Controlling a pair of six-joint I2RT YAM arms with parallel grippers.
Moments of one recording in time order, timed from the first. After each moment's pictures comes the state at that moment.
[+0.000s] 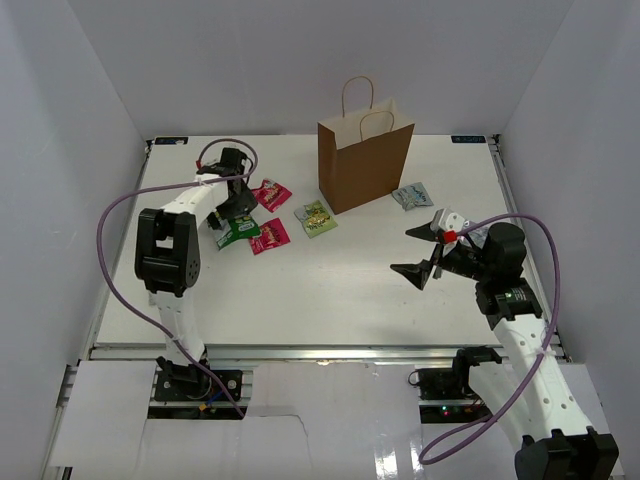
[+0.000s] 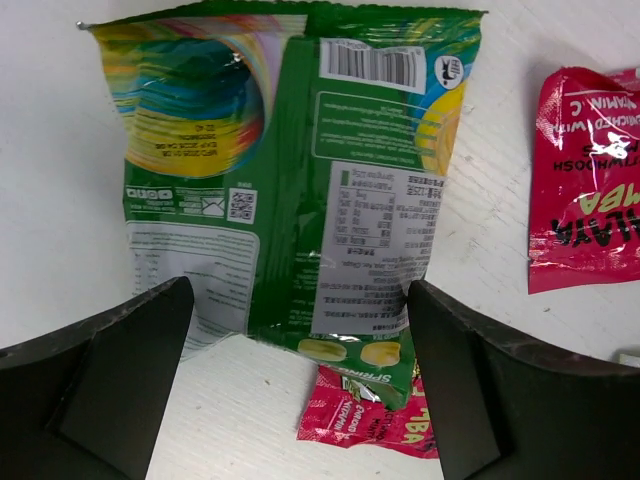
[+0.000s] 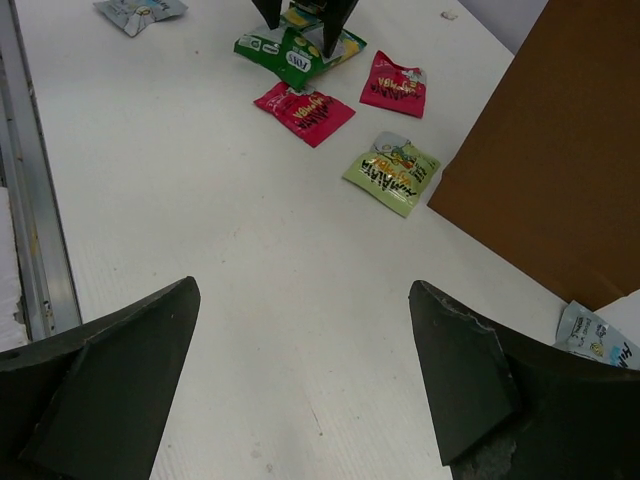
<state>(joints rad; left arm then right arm) -0.17 1.98 1.51 -0.69 -0.35 -0.72 0.12 0.71 0.61 -0.12 -0.99 -0.35</state>
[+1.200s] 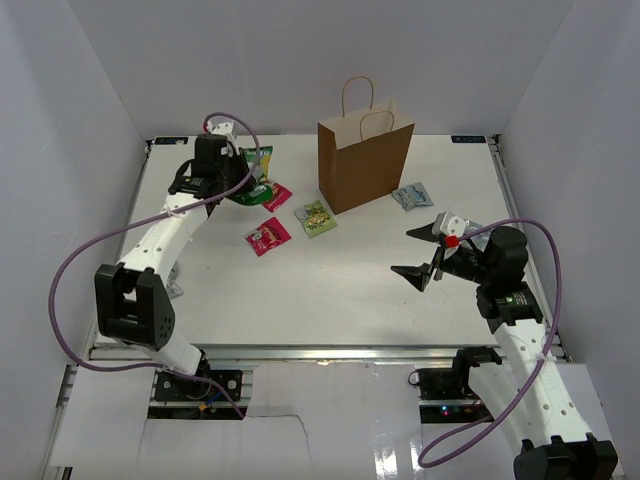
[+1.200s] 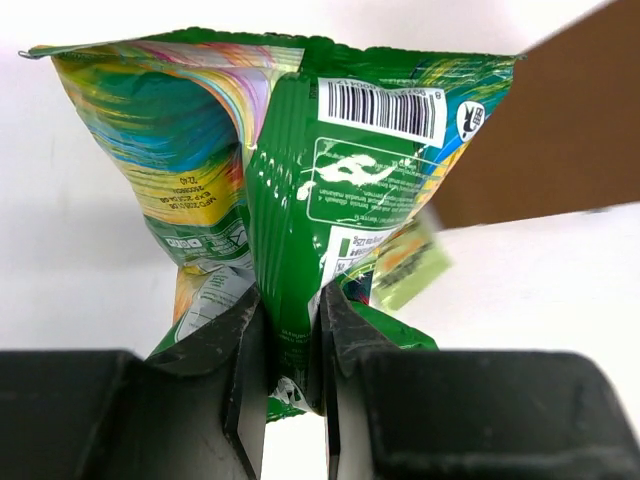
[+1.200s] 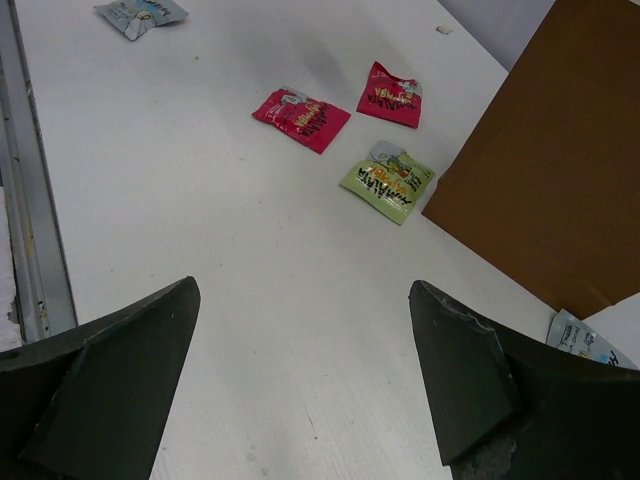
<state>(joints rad) -0.22 1.58 1.35 -0.39 0.02 -0.34 0.12 0.67 0.59 -0.10 -0.99 -0.35</state>
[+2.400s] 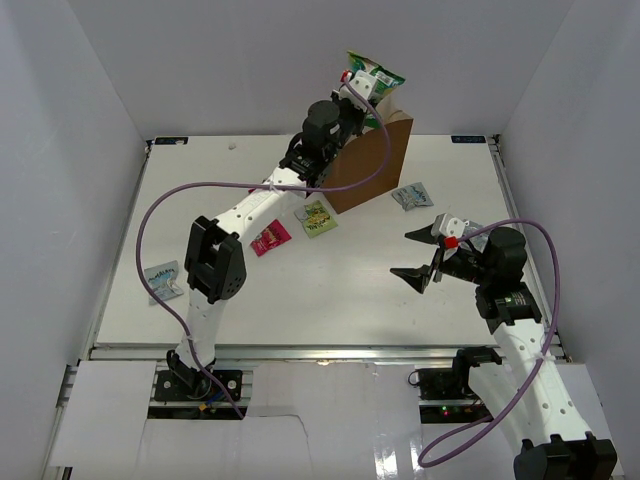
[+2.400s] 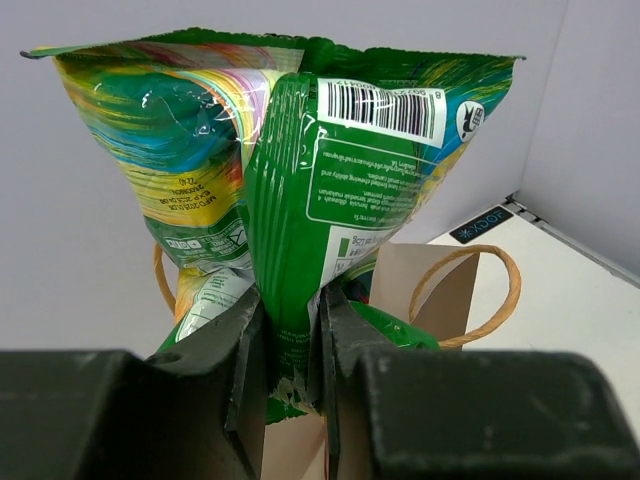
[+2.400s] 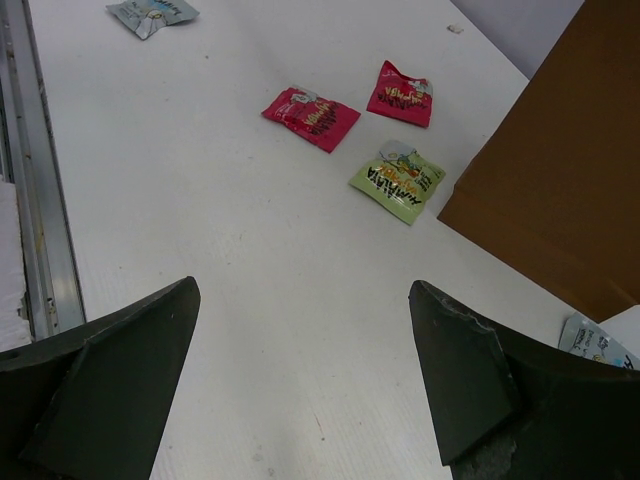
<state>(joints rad) -0.66 2.13 2.04 0.25 -0.12 0.19 0.12 0.68 0.58 -0.10 -1.01 -0.35</state>
